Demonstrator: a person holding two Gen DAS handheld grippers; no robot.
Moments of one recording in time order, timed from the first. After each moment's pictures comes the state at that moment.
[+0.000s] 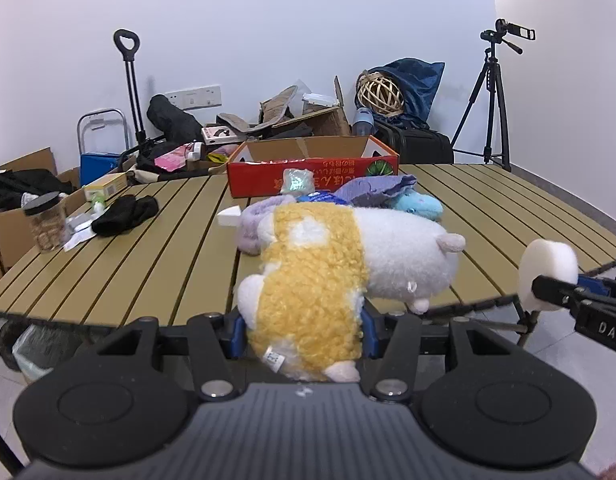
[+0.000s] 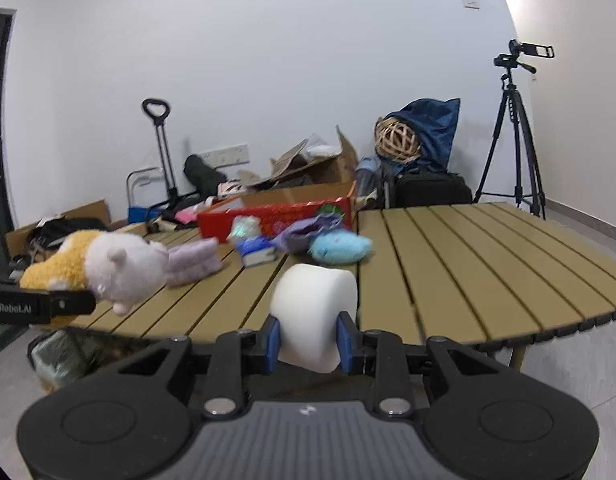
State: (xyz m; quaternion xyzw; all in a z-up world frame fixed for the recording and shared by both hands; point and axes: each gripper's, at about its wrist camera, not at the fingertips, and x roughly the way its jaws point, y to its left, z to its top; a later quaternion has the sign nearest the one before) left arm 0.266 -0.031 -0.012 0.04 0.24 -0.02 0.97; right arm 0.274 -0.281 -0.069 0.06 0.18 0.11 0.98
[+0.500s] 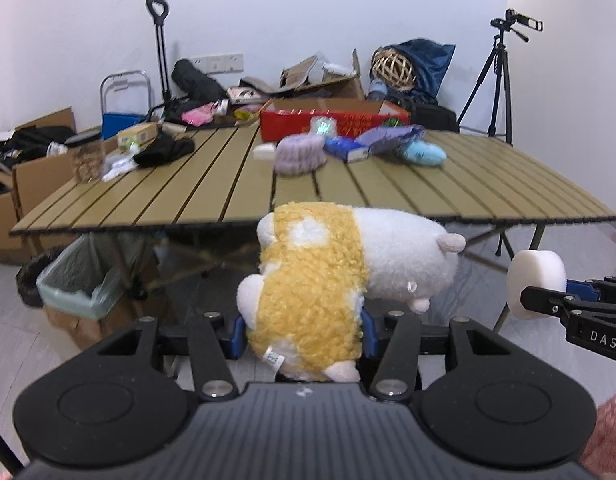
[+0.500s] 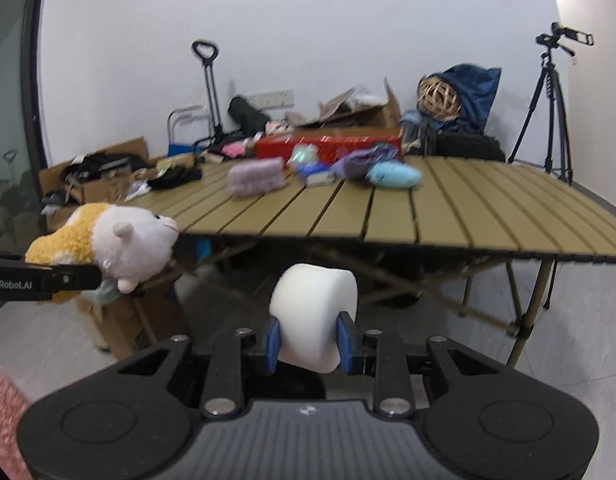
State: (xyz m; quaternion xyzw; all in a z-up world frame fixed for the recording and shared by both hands) left arm 0.168 0.013 -0.047 0.01 0.28 0.00 0.96; right arm 0.188 -0.238 -0.095 0.01 0.25 0.16 0.95
